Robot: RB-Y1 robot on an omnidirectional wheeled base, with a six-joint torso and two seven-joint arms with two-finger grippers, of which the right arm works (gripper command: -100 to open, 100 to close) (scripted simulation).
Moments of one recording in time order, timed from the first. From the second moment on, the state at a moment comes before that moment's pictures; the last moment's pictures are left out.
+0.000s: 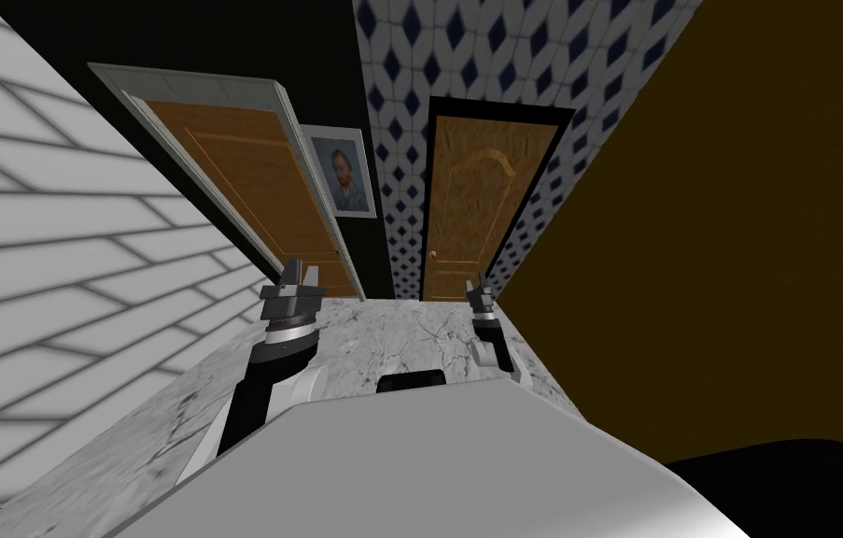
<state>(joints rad) 0.33 -0.10 -0.02 -1.93 0.02 -0.53 -0.13</state>
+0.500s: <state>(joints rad) 0.28 -0.12 -0.05 -1.80 0.00 -0.55 -0.13</state>
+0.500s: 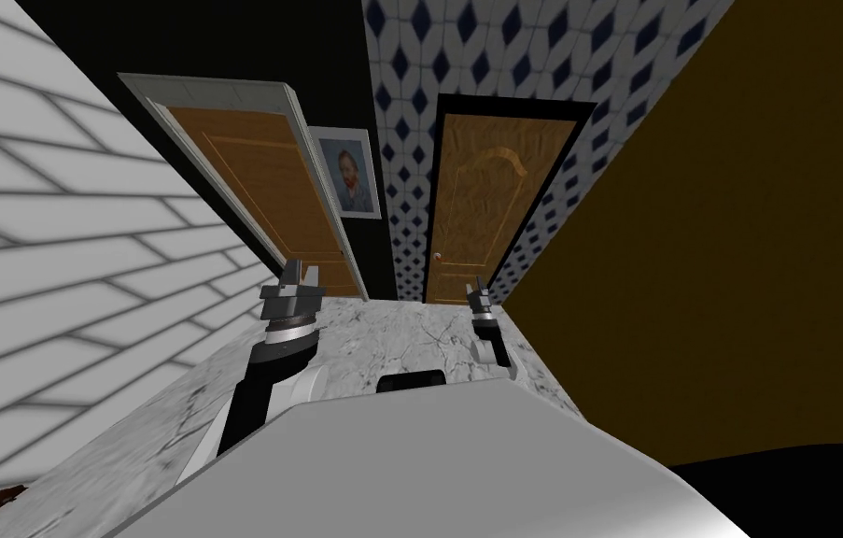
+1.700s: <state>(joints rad) 0.16 -0.18 -0.12 -1.46 -0.06 -0.60 -0.13</state>
